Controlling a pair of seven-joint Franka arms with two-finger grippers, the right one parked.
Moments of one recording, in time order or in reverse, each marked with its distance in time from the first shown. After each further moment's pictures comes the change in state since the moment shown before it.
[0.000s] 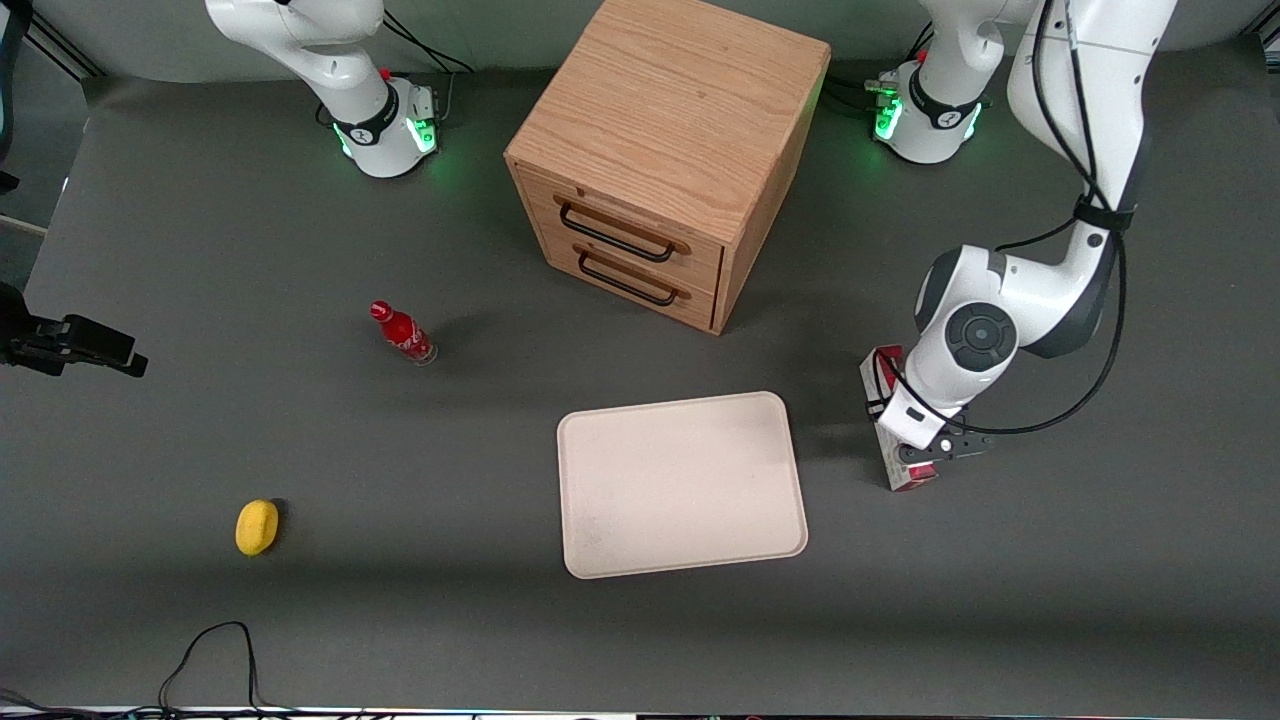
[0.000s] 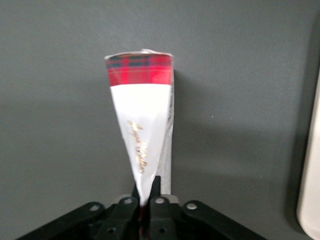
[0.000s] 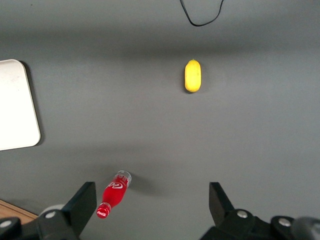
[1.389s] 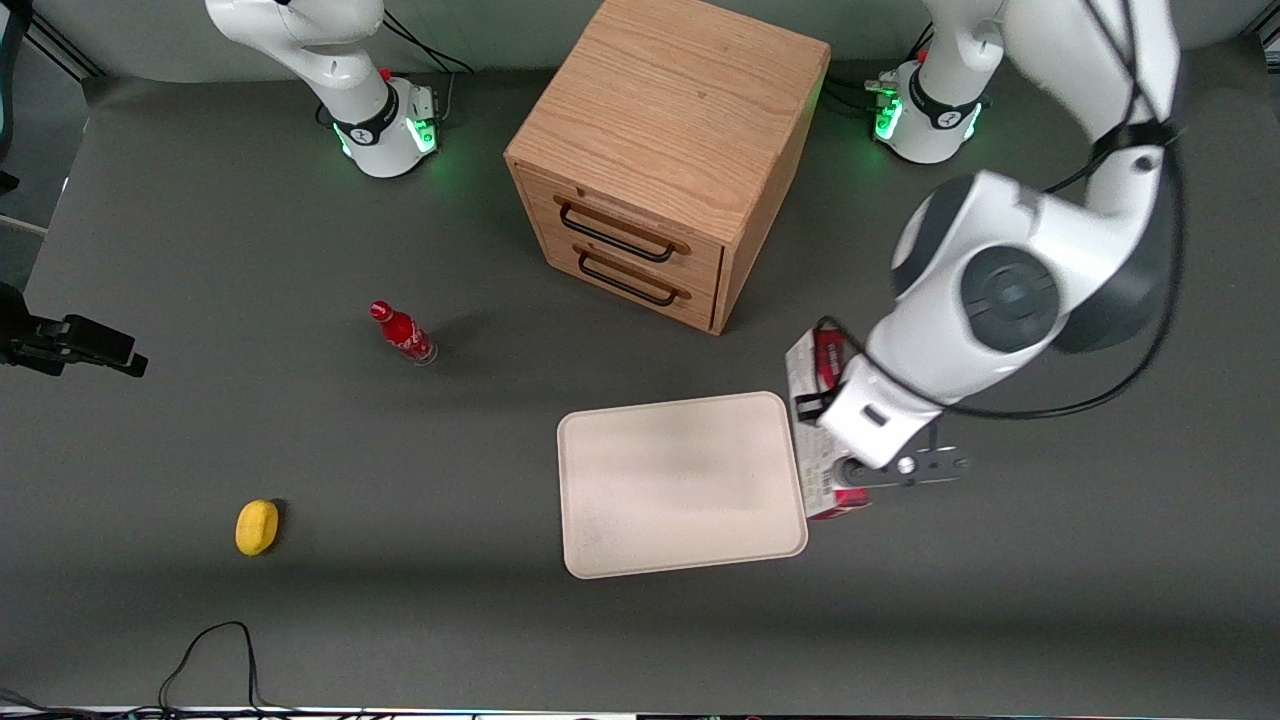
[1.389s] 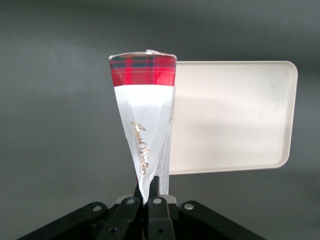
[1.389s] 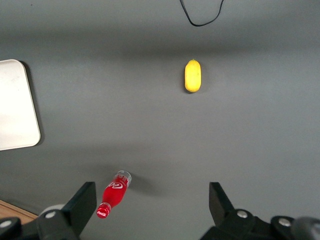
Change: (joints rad) arm -0.102 0.180 -0.114 0.754 -0.143 -0.497 -0.053
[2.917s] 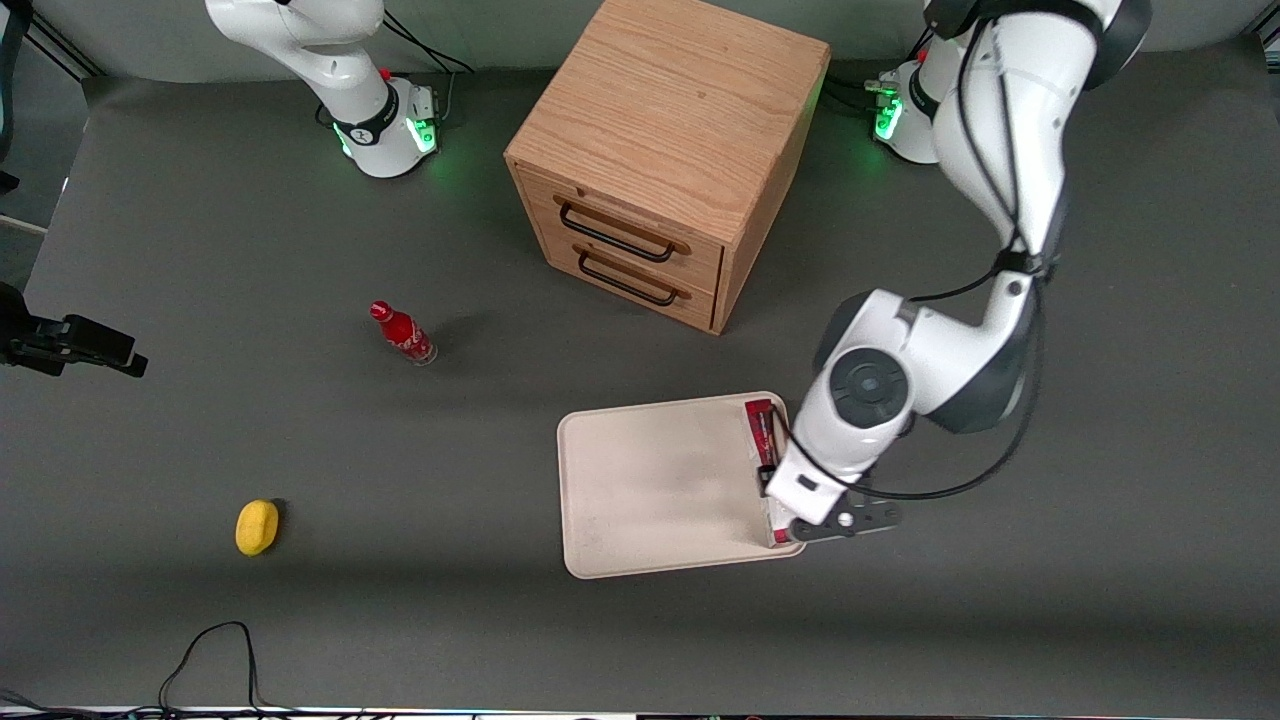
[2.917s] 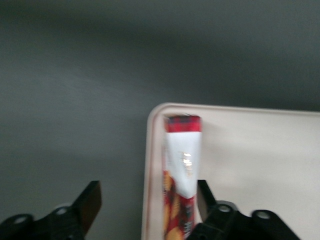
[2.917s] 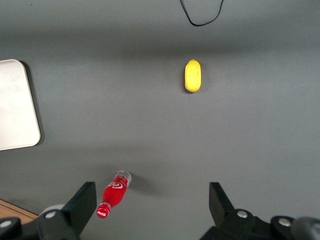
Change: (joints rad) arm 0.021 0.084 0.019 -0.078 0.176 0.232 -0.102
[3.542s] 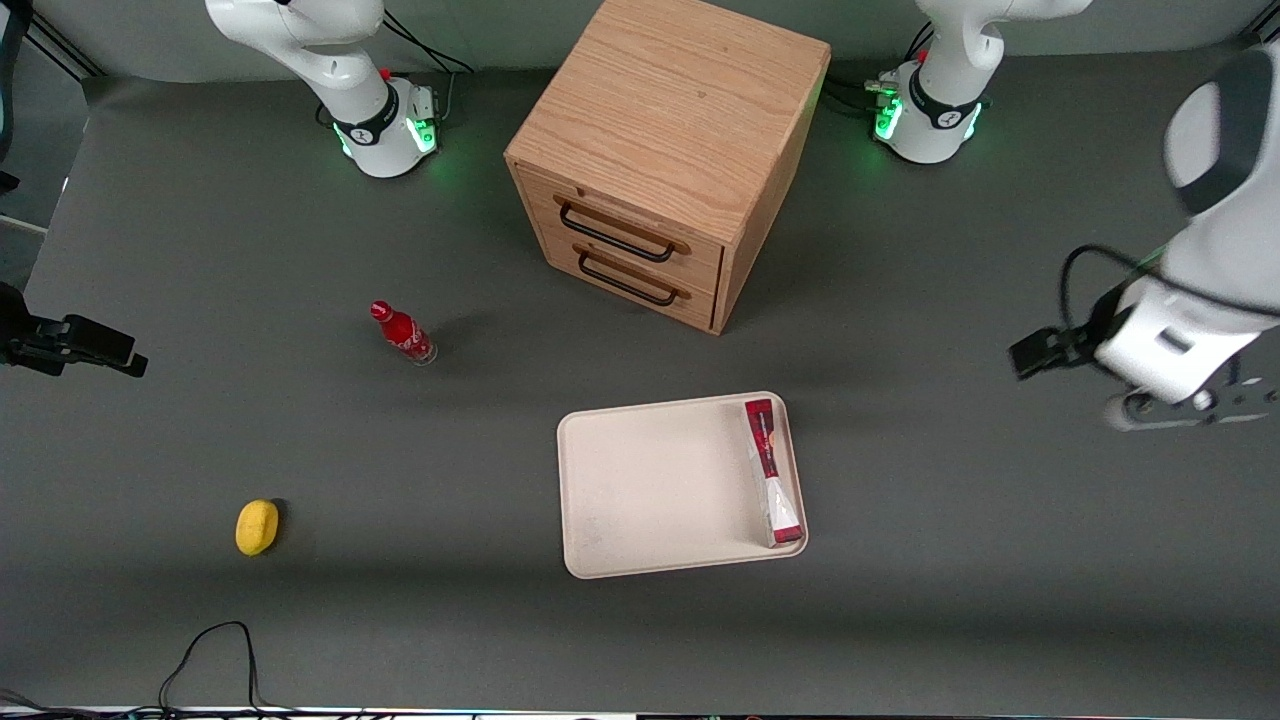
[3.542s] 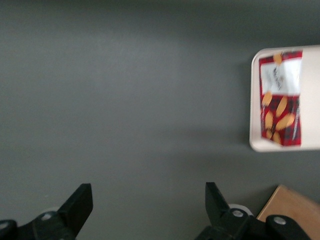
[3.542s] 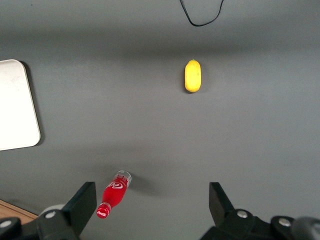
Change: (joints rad) arm 0.270 -0.539 0.075 -0.300 -0.152 -0.365 0.526
